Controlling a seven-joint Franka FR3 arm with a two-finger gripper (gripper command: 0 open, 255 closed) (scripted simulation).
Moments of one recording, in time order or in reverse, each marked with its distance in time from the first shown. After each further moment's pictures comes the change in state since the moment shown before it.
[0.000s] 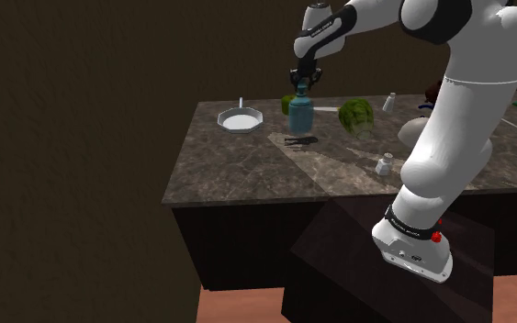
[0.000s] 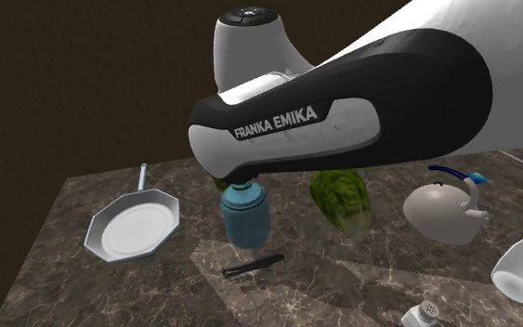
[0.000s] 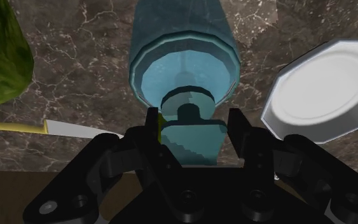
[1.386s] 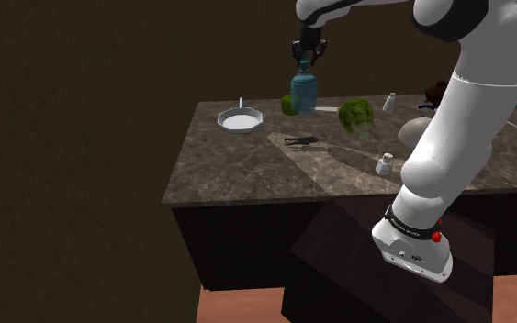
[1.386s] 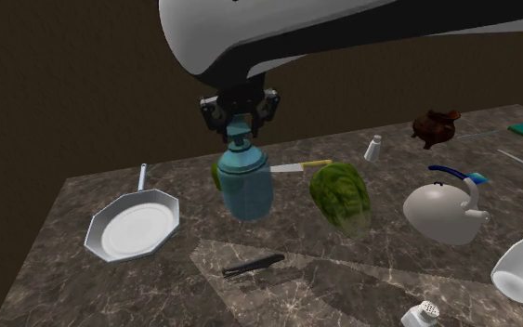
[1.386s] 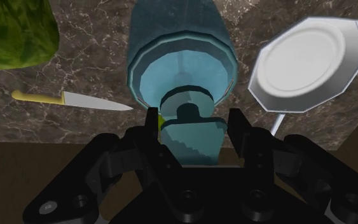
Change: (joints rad) arm 0.003 -0.066 0.002 0.200 0.006 -0.264 -0.025
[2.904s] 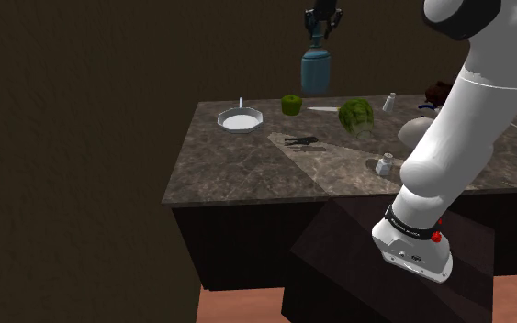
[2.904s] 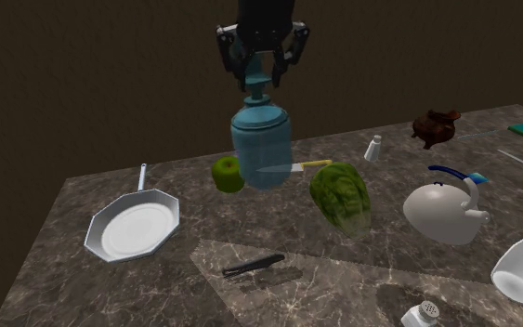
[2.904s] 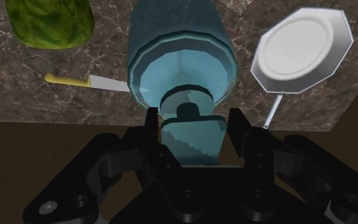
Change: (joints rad) arm -0.027 -0.054 -0.022 0.198 0.016 -0.246 -0.076
